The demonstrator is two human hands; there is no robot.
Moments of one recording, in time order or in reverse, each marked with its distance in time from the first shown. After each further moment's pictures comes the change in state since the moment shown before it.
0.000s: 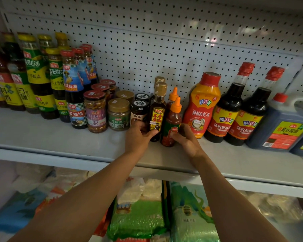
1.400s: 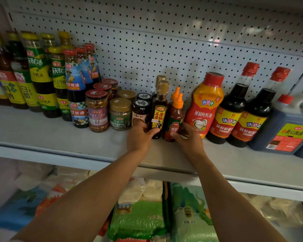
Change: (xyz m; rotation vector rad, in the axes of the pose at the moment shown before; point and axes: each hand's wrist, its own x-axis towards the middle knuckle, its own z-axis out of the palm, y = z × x) left_hand 0.008 0.000 0.008 0.144 0.060 -0.055; right_hand 0.015 0.007 -0.002 -0.428 0.206 -0.201
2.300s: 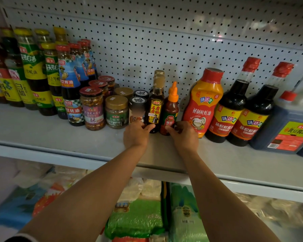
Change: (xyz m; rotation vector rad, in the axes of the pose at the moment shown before) left_hand 0.005 0.008 0.008 0.199 0.042 -0.054; right_hand 0.008 -0.003 0.017 -0.221 0.171 0.125
